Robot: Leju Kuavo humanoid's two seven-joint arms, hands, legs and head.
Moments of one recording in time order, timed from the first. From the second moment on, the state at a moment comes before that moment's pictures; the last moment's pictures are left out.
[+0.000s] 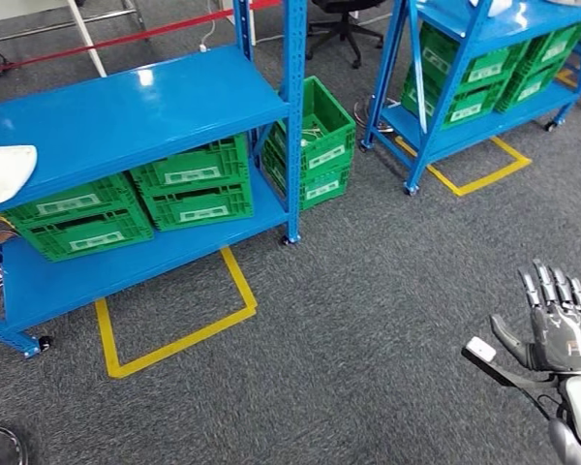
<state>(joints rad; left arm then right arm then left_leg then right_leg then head) 0.13 0.06 0.74 0.00 -0.78 -0.32 -0.23 -0.07 -0.60 0.10 -1.18 1.29 -0.64 -0.06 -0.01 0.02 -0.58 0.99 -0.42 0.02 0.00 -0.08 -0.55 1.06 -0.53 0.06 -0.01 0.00</state>
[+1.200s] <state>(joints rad) 0.13 0.06 0.73 0.00 -0.77 -0.32 -0.23 -0.06 -0.60 0.10 -1.18 1.28 -0.64 -0.06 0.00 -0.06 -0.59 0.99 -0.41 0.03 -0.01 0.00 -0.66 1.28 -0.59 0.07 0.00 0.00</state>
